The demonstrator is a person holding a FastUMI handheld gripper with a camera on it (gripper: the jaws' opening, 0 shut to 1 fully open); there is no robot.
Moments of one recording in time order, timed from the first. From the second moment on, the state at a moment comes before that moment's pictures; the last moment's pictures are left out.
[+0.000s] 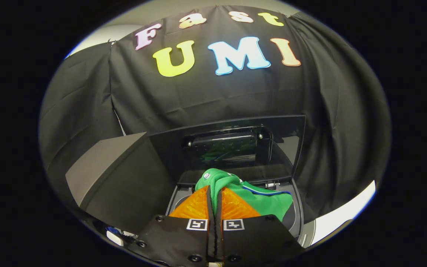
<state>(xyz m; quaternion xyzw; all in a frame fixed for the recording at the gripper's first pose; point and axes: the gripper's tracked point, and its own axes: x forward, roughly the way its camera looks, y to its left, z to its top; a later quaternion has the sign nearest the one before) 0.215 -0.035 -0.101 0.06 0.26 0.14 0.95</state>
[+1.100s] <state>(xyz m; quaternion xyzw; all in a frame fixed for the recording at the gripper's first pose) 0.234 -0.011 -0.013 0.03 0.11 0.13 0.98</state>
